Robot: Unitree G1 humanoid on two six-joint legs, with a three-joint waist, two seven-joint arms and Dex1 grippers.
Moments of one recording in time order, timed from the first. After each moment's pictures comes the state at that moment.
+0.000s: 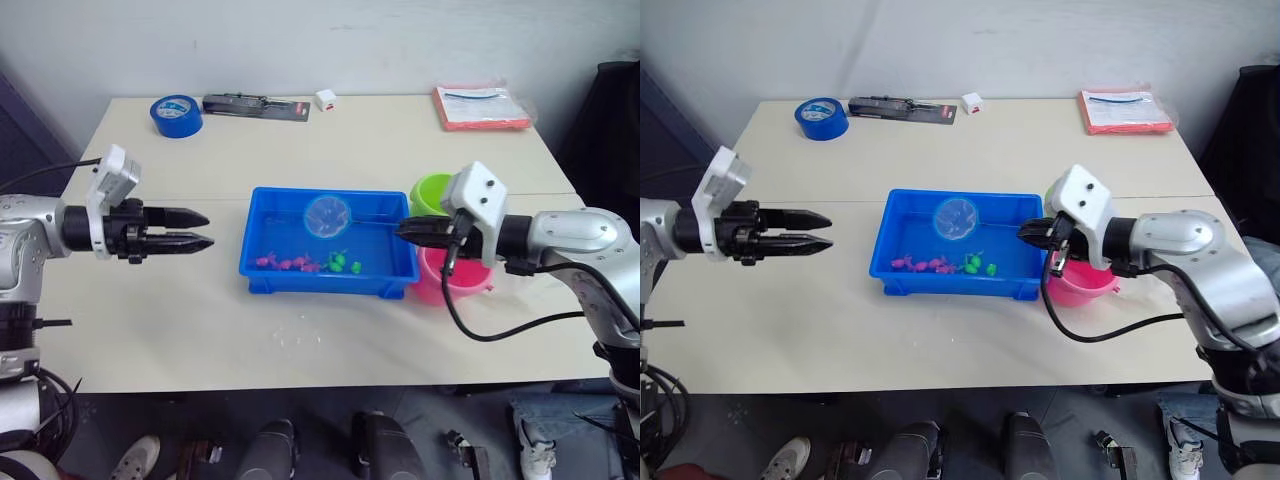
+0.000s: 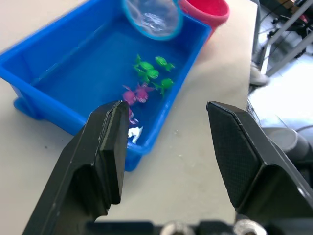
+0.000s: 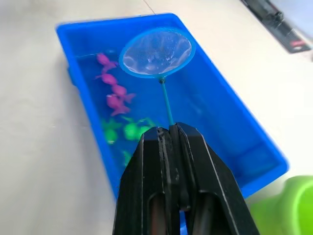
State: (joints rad) left arm -0.56 1.00 0.14 0.11 -0.47 0.72 -1.38; right arm -0.65 -0.87 0.18 -0.31 0.35 0.64 0.85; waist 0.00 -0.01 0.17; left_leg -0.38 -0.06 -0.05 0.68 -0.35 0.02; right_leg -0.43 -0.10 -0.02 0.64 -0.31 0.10
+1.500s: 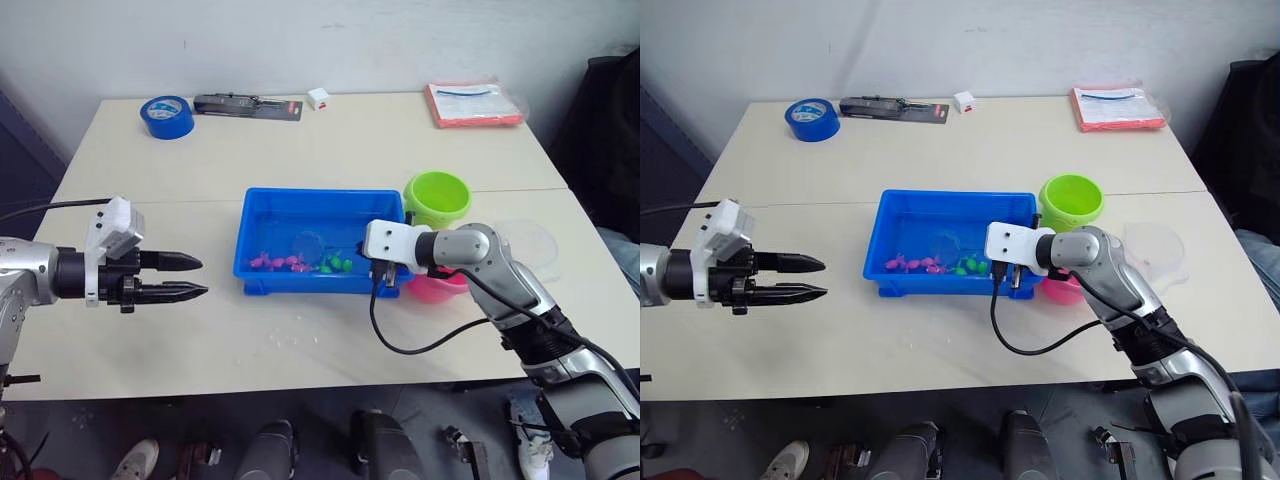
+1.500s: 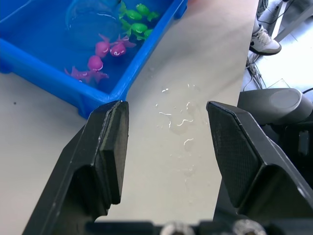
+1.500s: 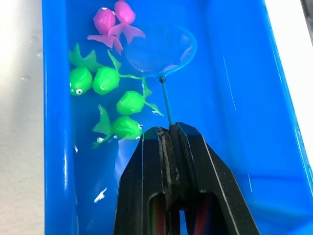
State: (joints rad) left arm -0.30 1.07 0.24 -0.12 -0.56 0.72 -1.25; right arm -0.71 -0.60 0.39 0.03 -0.17 0.24 0.92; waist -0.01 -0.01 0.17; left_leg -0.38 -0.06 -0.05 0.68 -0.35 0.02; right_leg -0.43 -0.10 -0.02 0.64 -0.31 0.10
